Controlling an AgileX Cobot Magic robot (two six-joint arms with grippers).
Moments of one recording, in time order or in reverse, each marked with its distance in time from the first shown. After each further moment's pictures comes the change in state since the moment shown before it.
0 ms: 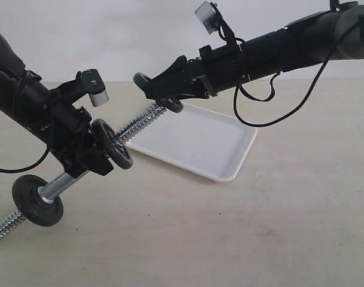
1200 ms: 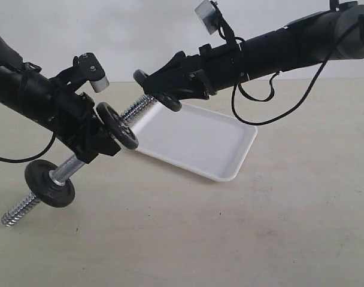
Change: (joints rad) left arm 0.000 -0.009 0.005 -0.126 -0.128 0.089; right arm 0.000 -0.002 0.000 0.015 -0.010 0.057
